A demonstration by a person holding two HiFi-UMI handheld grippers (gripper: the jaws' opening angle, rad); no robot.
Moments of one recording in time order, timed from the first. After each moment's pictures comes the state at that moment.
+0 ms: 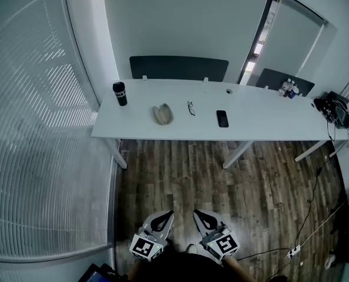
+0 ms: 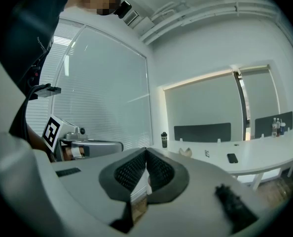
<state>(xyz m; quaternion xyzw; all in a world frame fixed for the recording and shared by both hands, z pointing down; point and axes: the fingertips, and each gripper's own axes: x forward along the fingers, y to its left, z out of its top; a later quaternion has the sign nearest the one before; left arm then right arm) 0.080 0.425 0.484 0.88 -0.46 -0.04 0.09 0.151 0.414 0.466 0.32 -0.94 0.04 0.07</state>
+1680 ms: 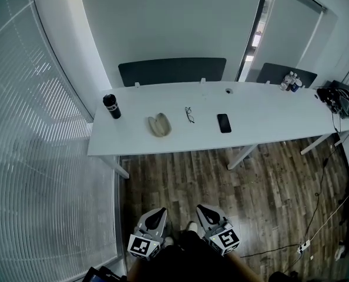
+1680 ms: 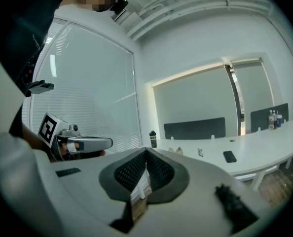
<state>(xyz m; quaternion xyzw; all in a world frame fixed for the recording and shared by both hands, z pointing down) 0.037 0.312 0.499 0.87 -0.48 0.01 0.10 0.148 0.295 0.492 0.36 -0.93 0.07 0.06</state>
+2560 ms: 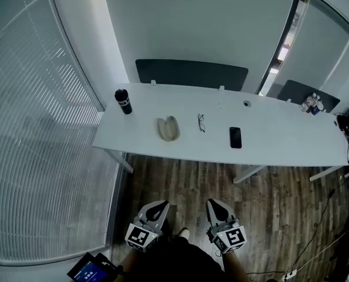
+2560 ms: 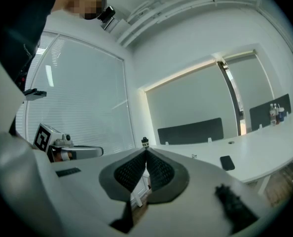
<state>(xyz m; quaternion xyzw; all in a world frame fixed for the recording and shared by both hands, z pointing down) 0.080 0.231 0.504 0.86 -0.51 0.02 0.08 0.216 0.192 0.483 0.36 -0.93 0.09 0.02</state>
